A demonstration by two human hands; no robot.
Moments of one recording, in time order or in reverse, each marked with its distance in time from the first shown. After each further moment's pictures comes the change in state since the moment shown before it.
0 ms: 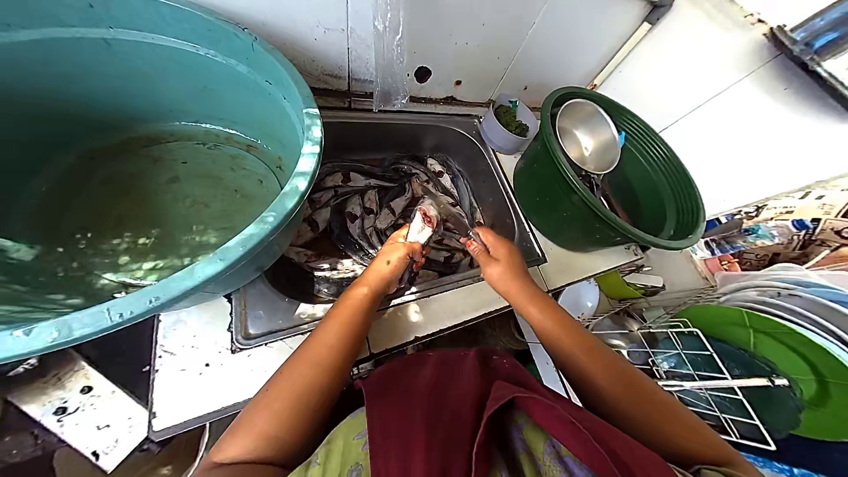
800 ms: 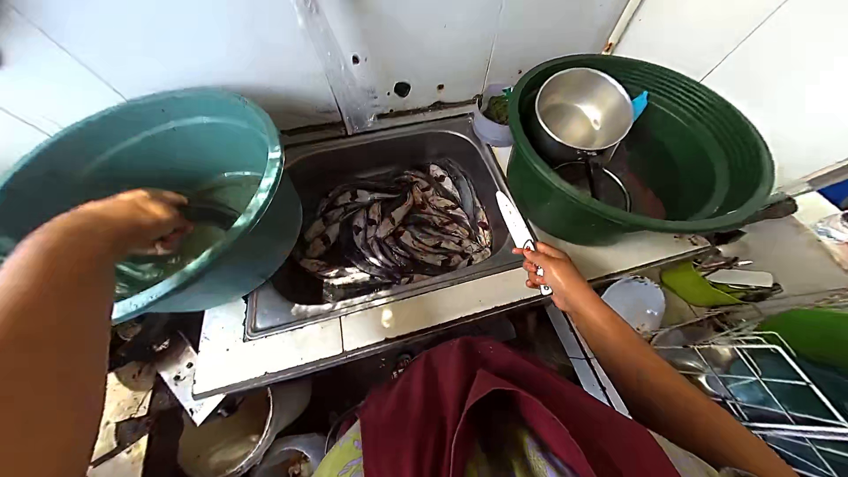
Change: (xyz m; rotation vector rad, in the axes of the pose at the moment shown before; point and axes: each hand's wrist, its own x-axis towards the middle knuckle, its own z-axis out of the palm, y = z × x) left_hand -0.096 0.215 -0.087 1.201 0.813 -0.522; right_hand -0.013 0.162 -0.068 0.874 -0.077 0.391
